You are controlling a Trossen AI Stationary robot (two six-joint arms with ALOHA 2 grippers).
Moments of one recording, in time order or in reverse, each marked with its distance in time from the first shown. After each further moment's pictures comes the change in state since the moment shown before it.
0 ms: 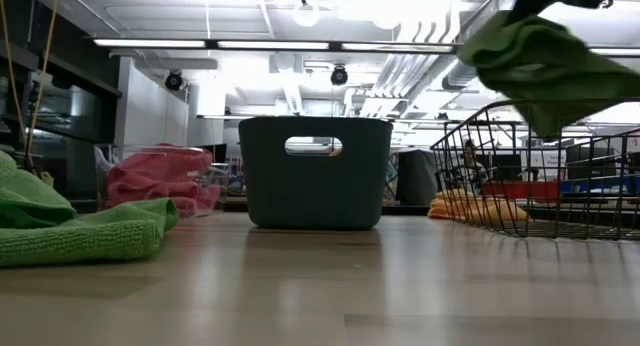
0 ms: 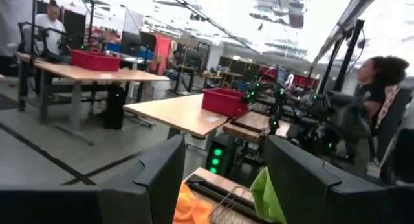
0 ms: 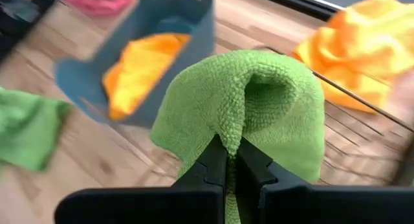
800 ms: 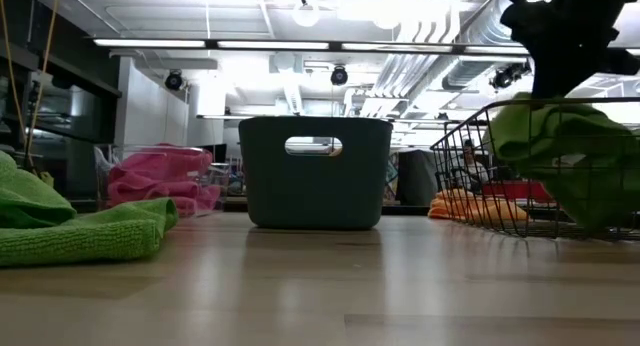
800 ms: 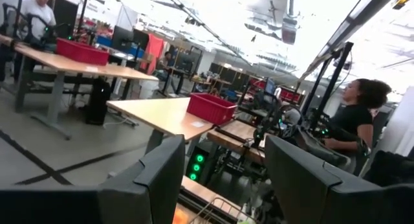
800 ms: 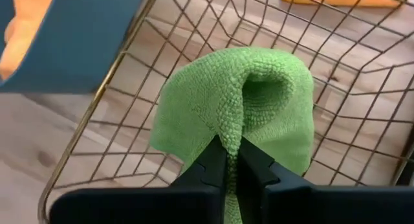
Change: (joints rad) left arm -0.001 0.093 0.000 0.126 0.020 -0.103; right arm 0.017 -0.011 -0.399 0.188 -0.103 0.279
